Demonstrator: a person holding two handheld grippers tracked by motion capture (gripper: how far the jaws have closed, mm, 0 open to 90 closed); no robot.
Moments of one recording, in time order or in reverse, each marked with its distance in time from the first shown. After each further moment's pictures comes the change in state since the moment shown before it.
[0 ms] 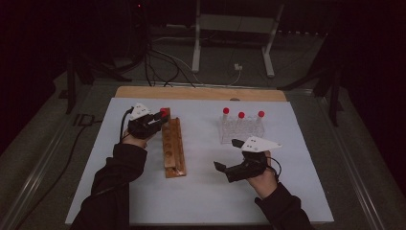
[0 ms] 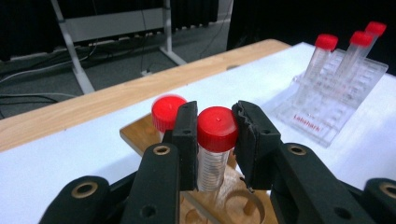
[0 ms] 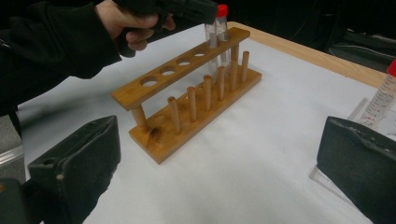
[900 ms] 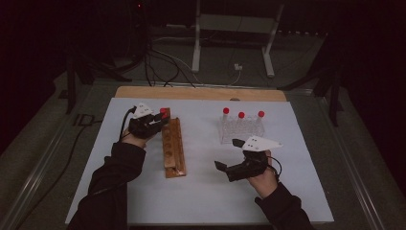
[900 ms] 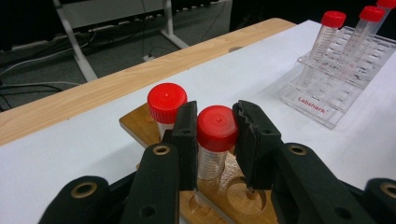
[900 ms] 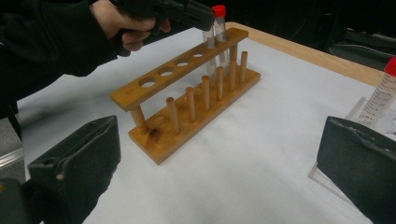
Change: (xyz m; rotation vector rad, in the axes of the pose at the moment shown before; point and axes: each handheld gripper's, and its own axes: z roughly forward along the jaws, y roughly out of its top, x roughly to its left) left arm -0.002 0.007 0.000 0.069 0.012 0.018; right arm -0.002 0.000 -0.001 -0.005 0.001 0.011
